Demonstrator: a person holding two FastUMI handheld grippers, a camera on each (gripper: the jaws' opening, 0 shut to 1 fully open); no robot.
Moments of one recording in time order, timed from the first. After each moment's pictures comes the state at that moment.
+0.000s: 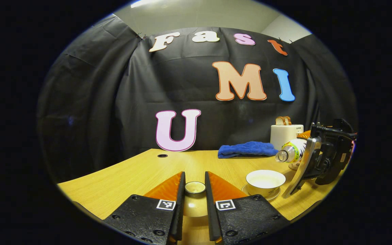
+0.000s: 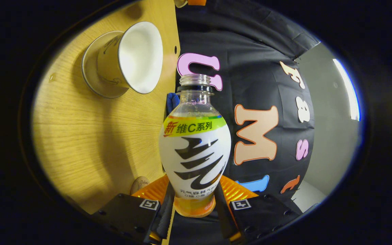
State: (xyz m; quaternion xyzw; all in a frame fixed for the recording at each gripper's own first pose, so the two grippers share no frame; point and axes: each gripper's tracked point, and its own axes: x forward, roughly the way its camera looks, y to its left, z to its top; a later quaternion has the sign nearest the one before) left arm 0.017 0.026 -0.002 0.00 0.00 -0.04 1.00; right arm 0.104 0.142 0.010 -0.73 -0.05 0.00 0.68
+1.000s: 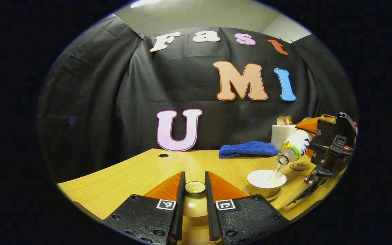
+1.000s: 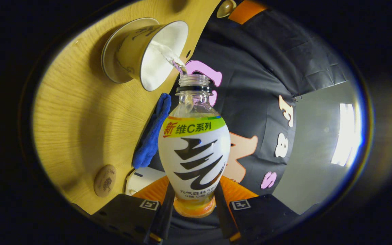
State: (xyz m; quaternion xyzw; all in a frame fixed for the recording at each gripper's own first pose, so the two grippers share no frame) left arm 0.017 0.029 -0.002 0.00 0.00 -0.04 1.00; right arm 0.093 0.170 0.039 -0.82 -0.14 -0.02 0.56
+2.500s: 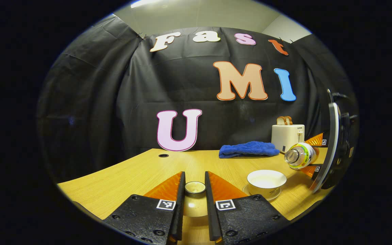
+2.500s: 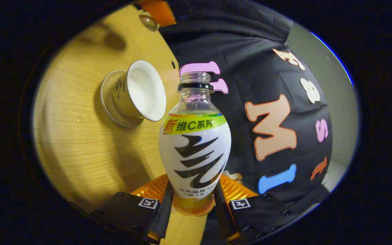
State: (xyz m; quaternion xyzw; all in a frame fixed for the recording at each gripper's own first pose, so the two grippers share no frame) left arm 0.017 0.029 -0.002 0.00 0.00 -0.04 1.00; right arm 0.086 0.160 -0.019 -0.57 0.04 0.11 0.81
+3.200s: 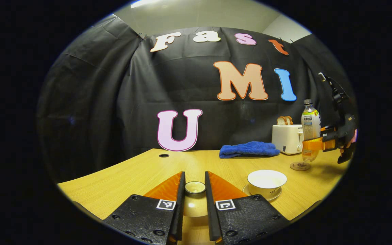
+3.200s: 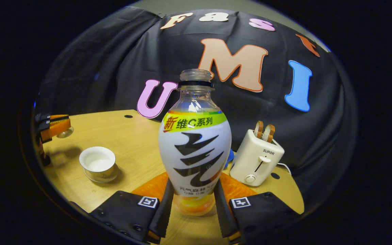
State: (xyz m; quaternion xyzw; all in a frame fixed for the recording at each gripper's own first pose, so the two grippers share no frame) left arm 0.017 0.030 -0.002 0.00 0.00 -0.03 1.00; right arm 0.114 0.089 0.001 -0.13 0.12 0.13 0.98
